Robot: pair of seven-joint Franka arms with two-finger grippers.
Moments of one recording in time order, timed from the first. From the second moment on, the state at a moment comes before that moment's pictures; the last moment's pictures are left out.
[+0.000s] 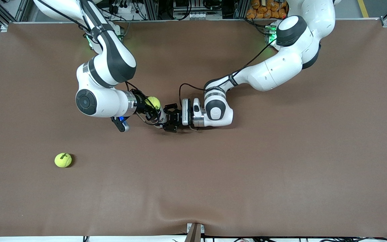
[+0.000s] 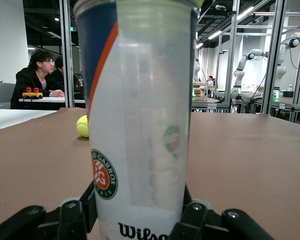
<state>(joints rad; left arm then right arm) -0.21 1.33 -0.86 -1.33 -1.55 2.54 2.71 0.36 0.35 0.08 -1.74 0.45 1.86 1.21</state>
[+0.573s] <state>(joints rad) -0.22 1.33 -0.86 -1.33 -1.55 2.53 2.71 0.33 0.35 0.06 -1.73 0.44 1.83 1.20</state>
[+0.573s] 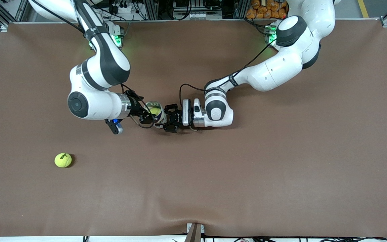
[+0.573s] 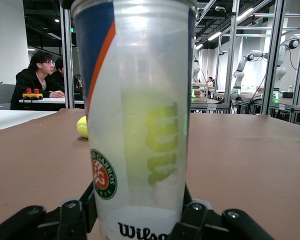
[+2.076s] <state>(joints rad) -0.22 1.33 -0.85 -1.33 -1.56 2.53 2.71 -0.19 0.73 0.05 -1.45 -0.02 2.04 0.06</state>
